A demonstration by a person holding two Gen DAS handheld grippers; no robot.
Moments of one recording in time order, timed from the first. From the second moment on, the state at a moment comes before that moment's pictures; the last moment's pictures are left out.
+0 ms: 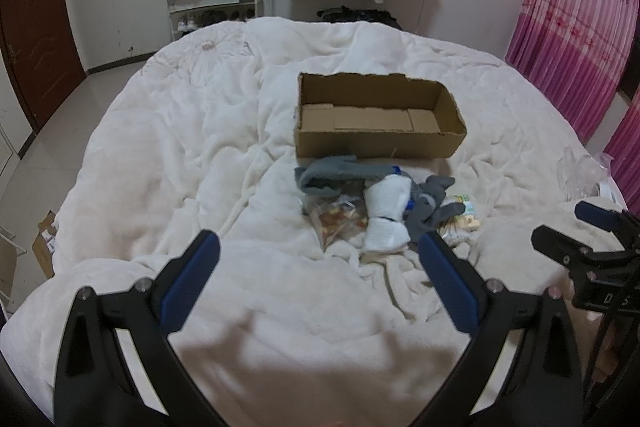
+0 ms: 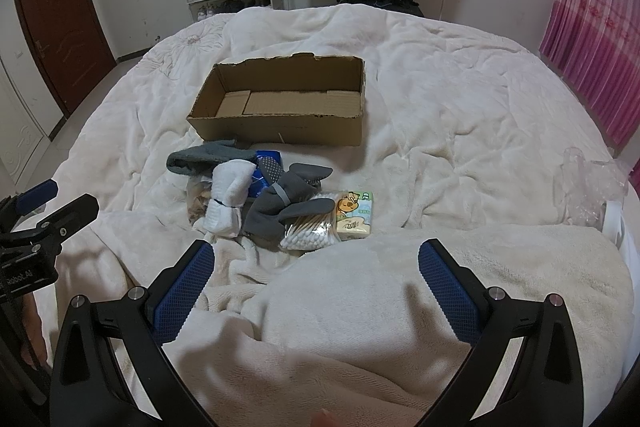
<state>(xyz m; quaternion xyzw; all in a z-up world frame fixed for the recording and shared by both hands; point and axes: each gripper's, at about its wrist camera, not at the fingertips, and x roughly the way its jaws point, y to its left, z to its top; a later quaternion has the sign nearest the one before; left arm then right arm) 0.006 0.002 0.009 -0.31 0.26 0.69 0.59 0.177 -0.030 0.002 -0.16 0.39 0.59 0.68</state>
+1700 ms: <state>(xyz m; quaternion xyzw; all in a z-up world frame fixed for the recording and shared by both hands) 0.000 0.115 -0.064 -0.34 0.33 0.60 0.64 0.213 0.075 -0.047 -0.18 0.45 0.55 0.68</state>
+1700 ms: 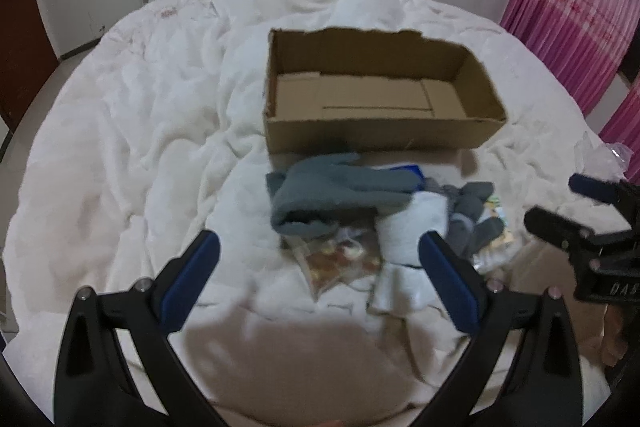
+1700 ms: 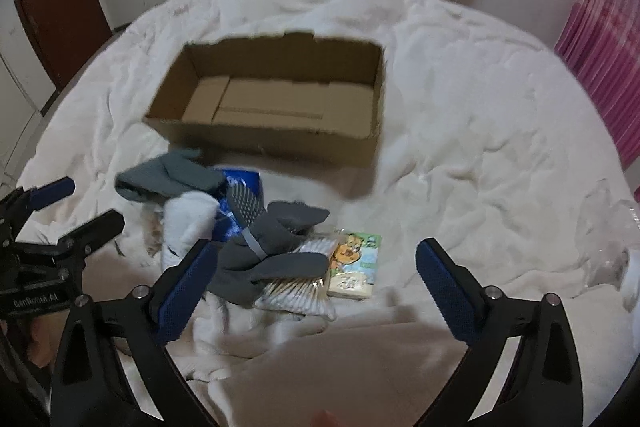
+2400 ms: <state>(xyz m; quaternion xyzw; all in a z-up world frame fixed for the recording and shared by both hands) 0.000 0.169 -0.114 -0.37 0.36 0.53 0.67 0.195 0.117 -0.105 -0.14 0.52 0.61 0.58</state>
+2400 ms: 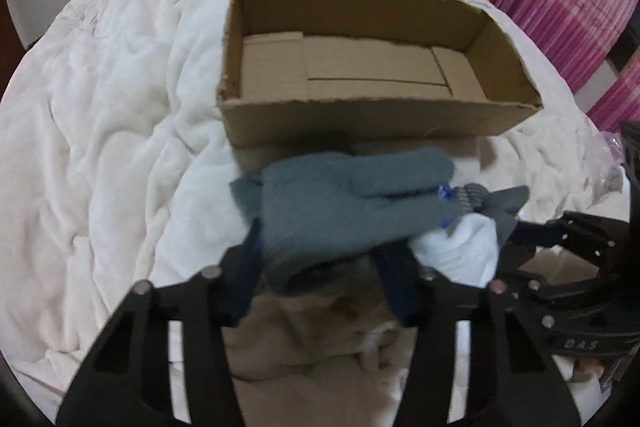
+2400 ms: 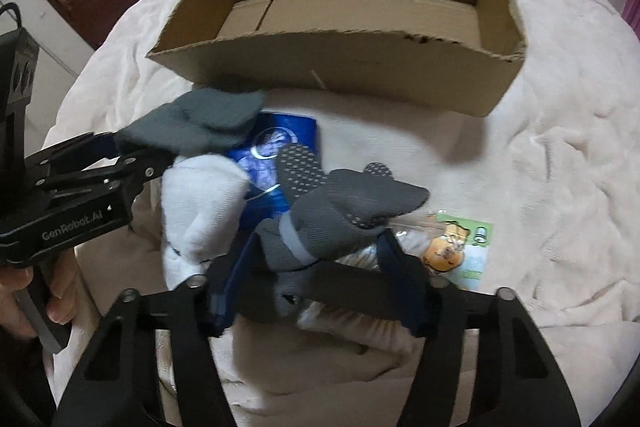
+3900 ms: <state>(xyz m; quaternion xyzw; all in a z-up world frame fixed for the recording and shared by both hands) 0.038 0.234 -0.044 -0.28 0.30 0.54 0.74 0.296 0.124 -0.011 -0.05 0.41 0.58 0.70</state>
